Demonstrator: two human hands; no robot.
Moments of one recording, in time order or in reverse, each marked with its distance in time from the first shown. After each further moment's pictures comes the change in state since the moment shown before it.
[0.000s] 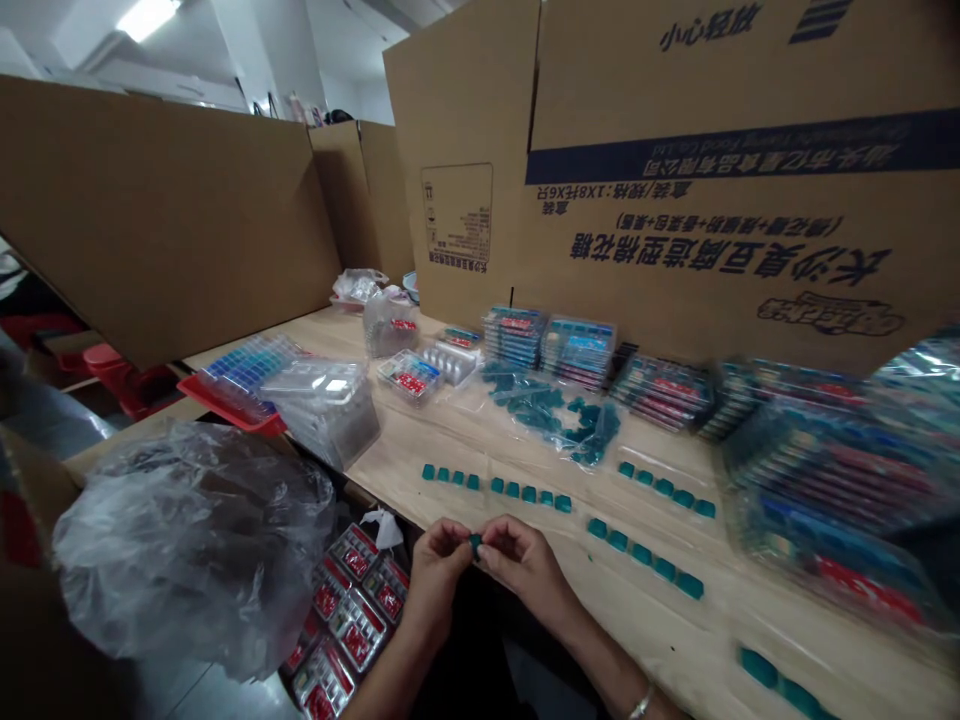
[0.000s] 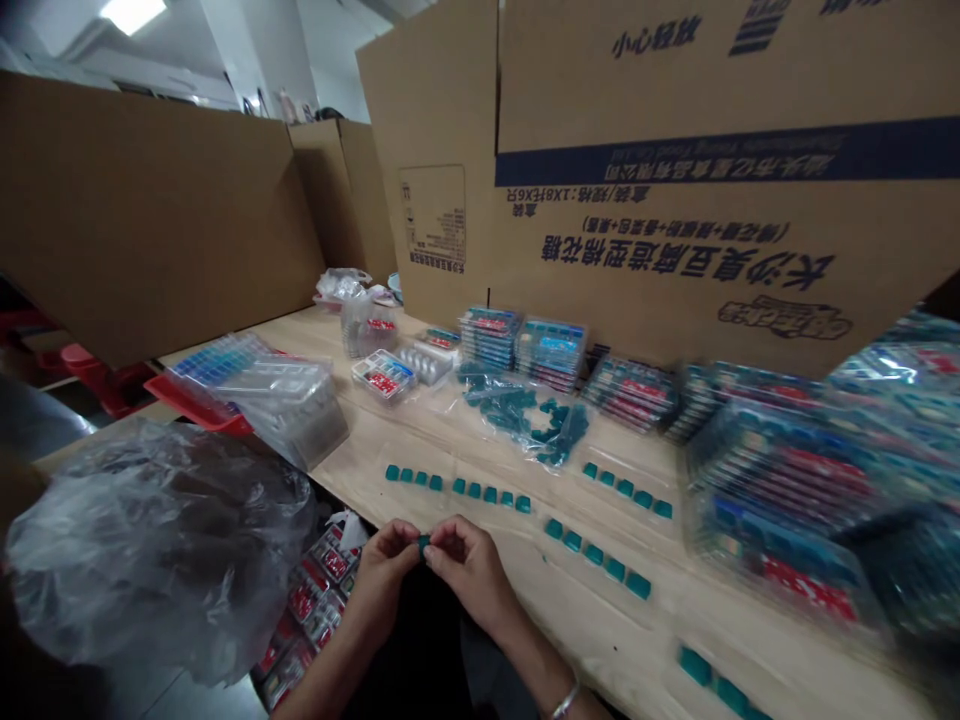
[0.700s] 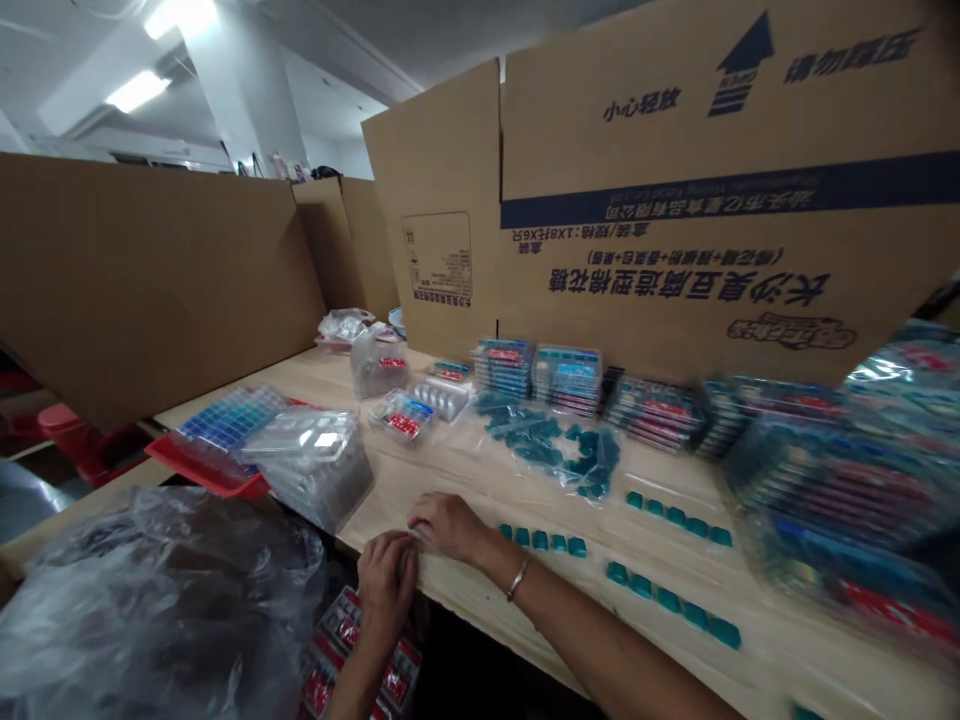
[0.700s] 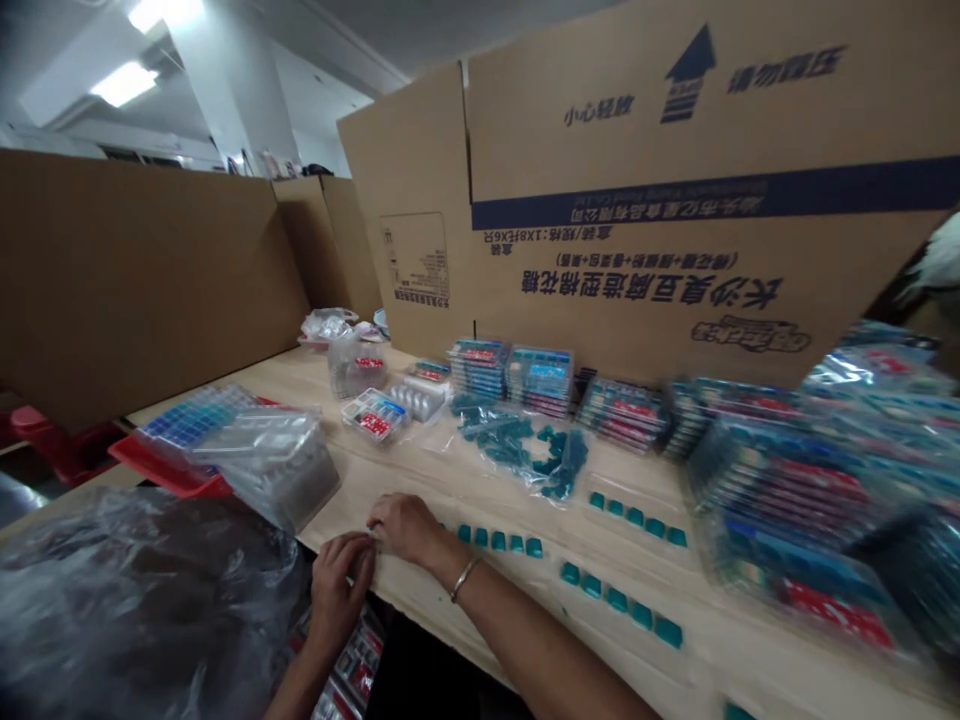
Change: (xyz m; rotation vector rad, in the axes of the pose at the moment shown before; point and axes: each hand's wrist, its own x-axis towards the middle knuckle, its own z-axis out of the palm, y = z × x) left_hand 0.088 0.012 -0.094 1.220 0.090 1.039; right_hand 0.147 -0.014 0.052 -0.968 -0.306 -0.426
